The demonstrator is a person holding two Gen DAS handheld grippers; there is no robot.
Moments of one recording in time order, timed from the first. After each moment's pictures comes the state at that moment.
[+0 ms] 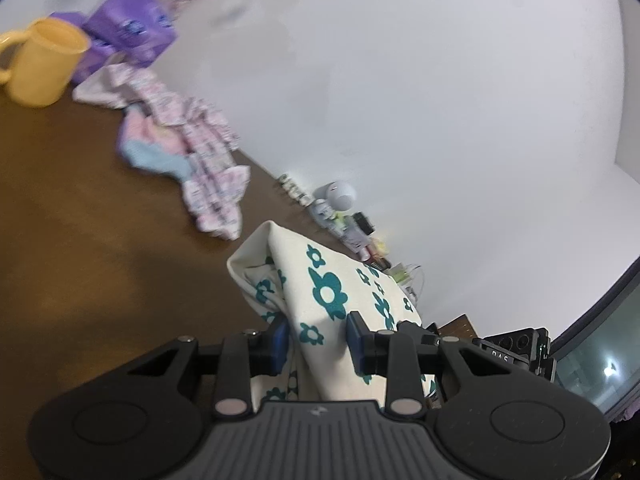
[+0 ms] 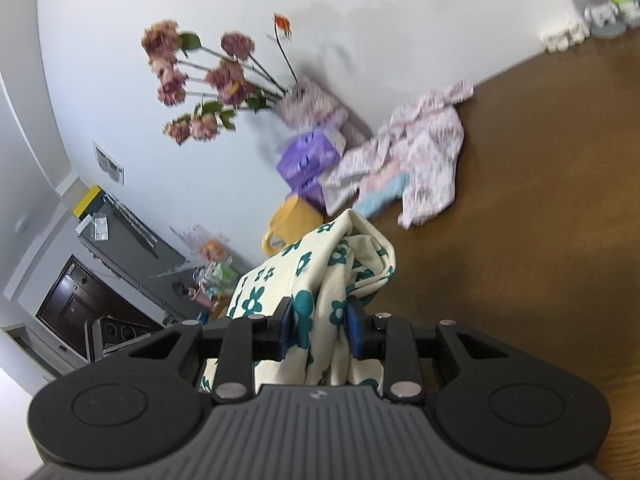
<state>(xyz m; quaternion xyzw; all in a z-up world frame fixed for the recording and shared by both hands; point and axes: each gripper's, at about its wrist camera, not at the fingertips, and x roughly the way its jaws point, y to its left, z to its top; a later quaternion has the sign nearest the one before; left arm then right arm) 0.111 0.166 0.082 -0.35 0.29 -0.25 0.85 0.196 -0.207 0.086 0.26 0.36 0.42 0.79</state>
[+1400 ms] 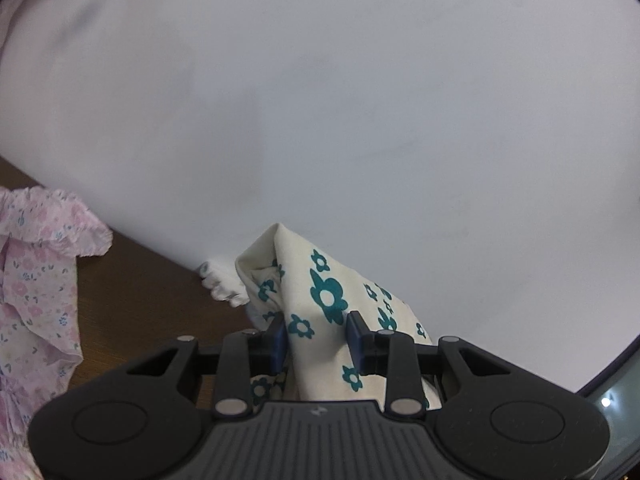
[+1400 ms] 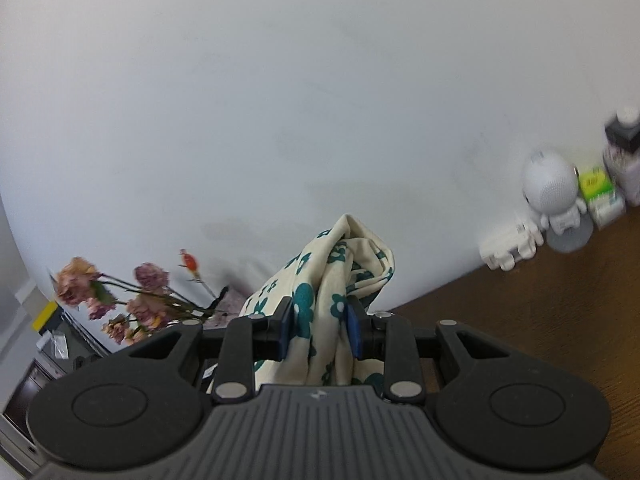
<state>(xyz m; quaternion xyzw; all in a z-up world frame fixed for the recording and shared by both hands) 0.447 0.034 0.179 -0.37 0.30 -0.24 0.85 0.458 -0.316 0.185 0.33 0.29 0.30 0.84</state>
